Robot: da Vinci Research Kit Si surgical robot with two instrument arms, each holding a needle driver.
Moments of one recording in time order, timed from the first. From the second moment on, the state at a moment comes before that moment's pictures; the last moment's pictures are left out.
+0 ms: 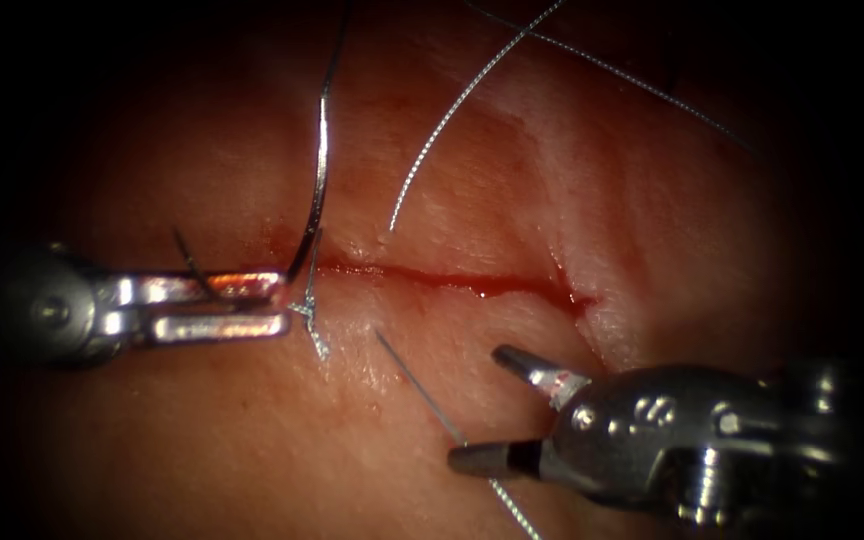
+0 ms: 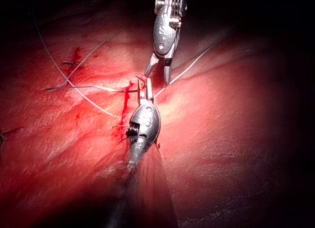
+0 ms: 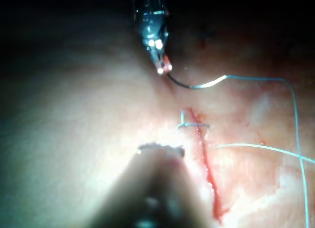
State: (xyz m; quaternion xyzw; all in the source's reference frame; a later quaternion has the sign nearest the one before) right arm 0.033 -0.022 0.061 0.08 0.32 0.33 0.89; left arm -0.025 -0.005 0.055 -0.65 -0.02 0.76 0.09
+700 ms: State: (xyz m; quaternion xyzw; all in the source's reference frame) right arm 0.034 -0.024 0.067 0.11 0.29 0.22 0.92; left arm -0.024 -0.005 0.055 -0.65 -0.01 0.76 0.09
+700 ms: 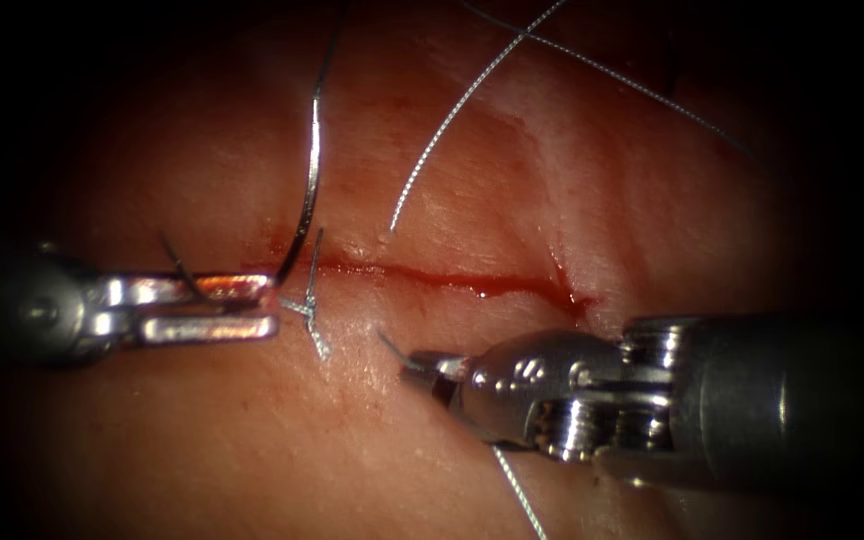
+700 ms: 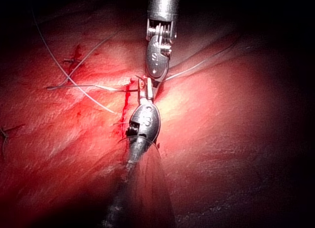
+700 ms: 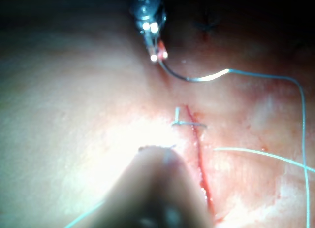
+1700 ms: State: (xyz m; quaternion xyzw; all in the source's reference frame) right arm 0.028 -0.031 0.061 0.12 0.30 0.22 0.92; left arm -0.023 -0.004 0.056 -0.64 -0.01 0.76 0.09
